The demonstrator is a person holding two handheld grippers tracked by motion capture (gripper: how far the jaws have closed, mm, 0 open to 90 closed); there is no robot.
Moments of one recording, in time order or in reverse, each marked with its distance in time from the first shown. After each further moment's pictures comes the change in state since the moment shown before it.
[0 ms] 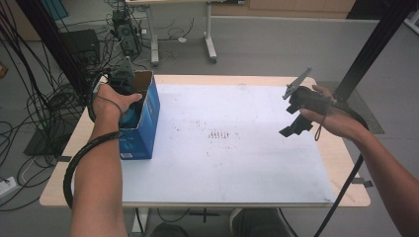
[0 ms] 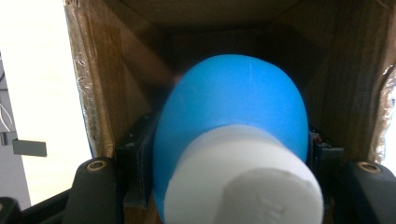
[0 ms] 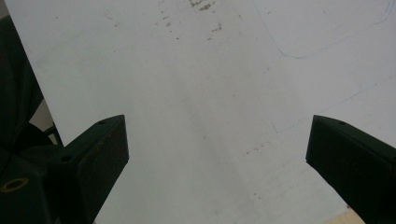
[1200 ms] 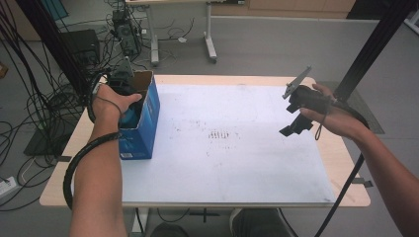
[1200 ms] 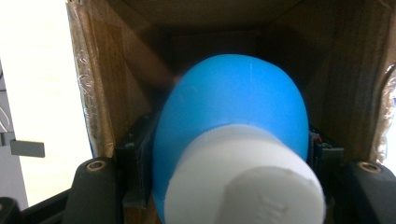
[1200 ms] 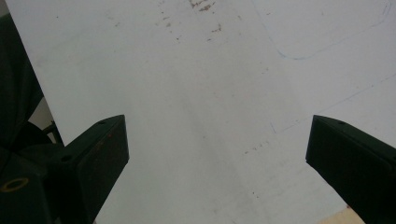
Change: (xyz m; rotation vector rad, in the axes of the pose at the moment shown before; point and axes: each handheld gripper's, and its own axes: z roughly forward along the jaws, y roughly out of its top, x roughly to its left) left arm 0.001 -0.001 0.000 -0.008 -0.005 -0.005; right arm 0.001 0.002 -0.002 0.004 -0.005 -0.007
